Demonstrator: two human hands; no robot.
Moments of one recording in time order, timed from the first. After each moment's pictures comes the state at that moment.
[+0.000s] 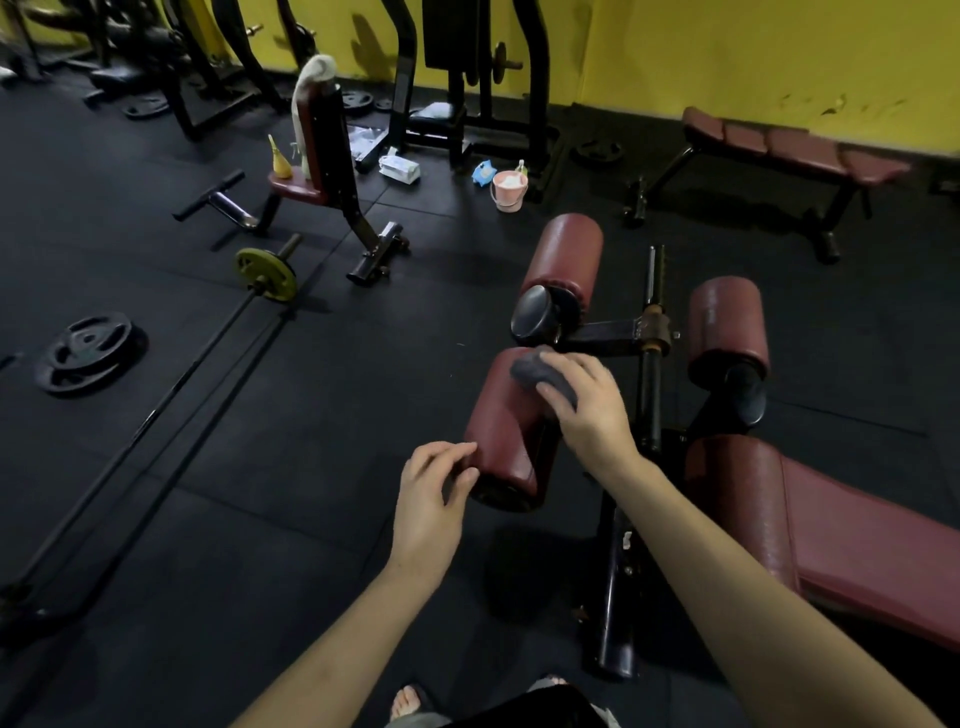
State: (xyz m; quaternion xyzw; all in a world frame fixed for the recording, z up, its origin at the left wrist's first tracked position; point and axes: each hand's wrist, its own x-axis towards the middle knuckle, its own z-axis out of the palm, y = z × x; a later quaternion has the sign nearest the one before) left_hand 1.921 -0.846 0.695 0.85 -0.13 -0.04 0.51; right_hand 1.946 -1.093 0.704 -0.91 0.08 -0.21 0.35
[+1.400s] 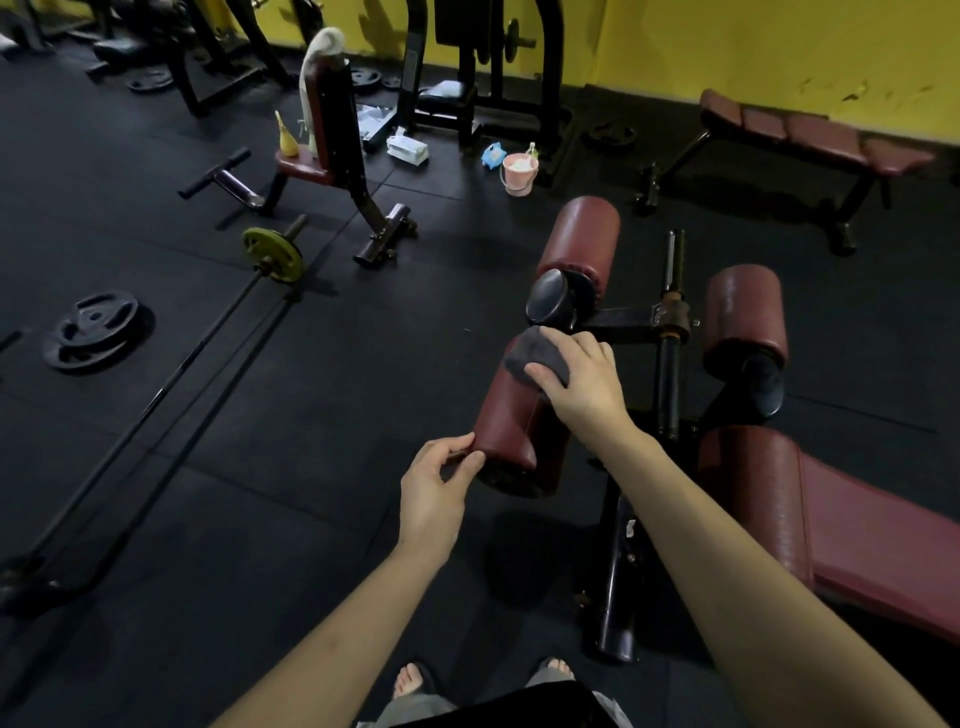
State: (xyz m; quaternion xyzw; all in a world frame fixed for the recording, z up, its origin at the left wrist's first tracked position) left_hand 1.928 -0.843 0.677 0.77 -0.01 -0.10 0.63; right_hand 1.967 -1.072 0.715 -0.94 0.11 -0.14 0.30
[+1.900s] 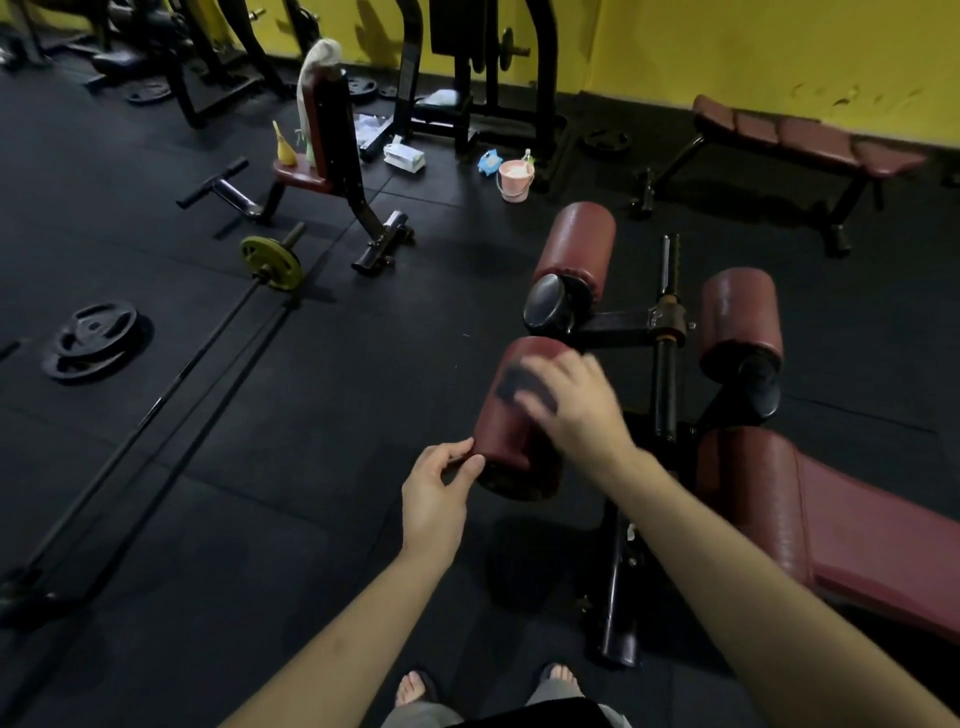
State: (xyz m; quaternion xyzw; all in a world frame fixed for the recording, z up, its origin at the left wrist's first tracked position) left_hand 1.926 -0.845 0.680 0.76 0.01 -0.10 0.64; right_hand 1.950 -1.066 0.705 -0.96 -0.01 -0.23 0.19
